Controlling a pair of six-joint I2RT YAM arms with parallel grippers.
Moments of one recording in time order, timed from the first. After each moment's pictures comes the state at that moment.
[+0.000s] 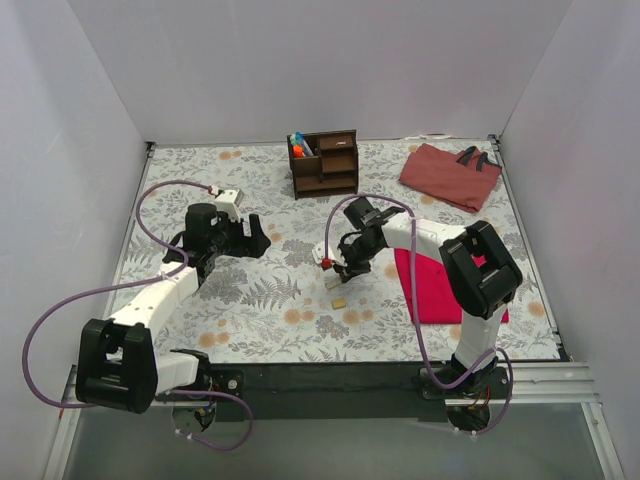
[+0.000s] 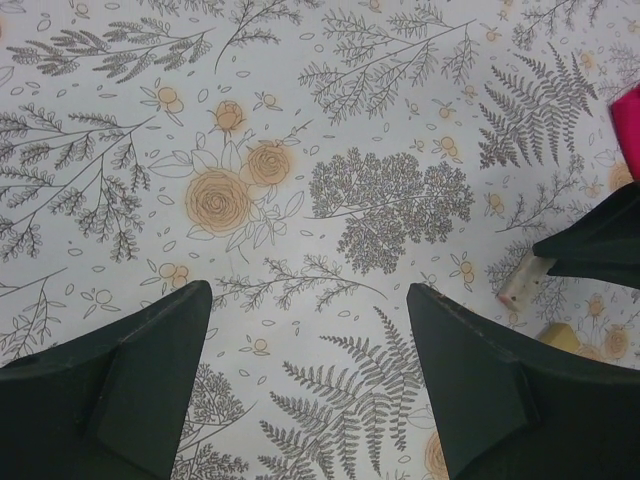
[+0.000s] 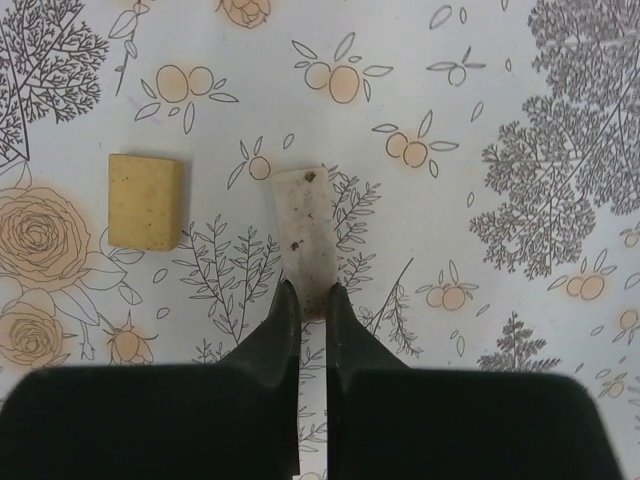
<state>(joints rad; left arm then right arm) -0.19 1.21 0.67 -0.04 0.33 -0.15 0.66 1.86 1.19 -0.64 -0.64 -1.28</state>
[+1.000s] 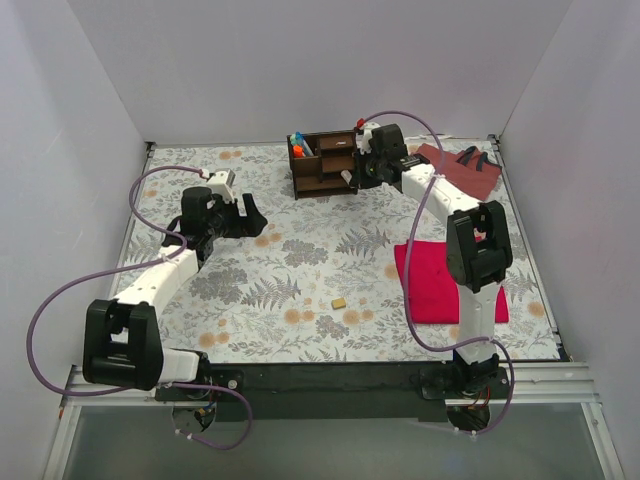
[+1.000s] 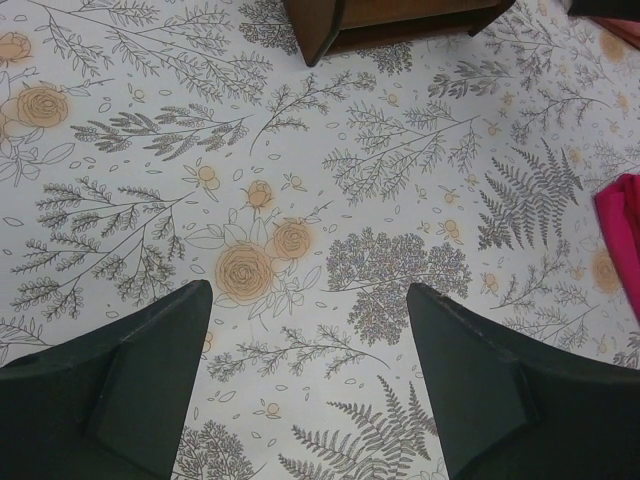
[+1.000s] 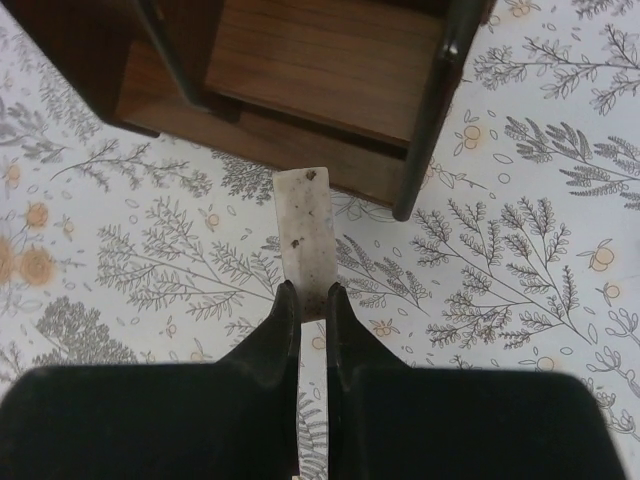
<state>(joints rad) -0.14 1.33 0.80 0.02 0.32 -0.23 0.41 2.04 1.70 -0.35 -0.22 0.10</state>
